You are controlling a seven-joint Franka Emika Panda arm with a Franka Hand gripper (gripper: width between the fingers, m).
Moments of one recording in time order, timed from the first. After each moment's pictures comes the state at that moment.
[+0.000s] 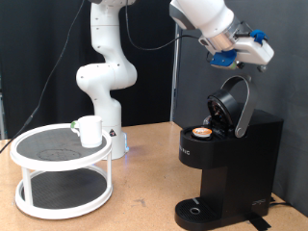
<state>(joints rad) 0.25 -0.10 0.00 -2.04 0.89 2.02 2.18</state>
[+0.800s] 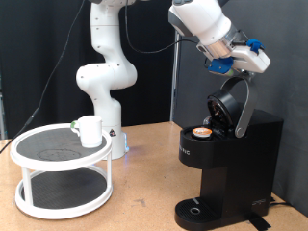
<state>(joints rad) 0.24 -0.10 0.00 -2.06 0.90 2.07 2.16</state>
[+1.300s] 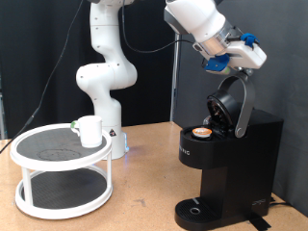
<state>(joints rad) 0.23 -0.12 -0.02 -2.07 0.89 2.06 2.14</state>
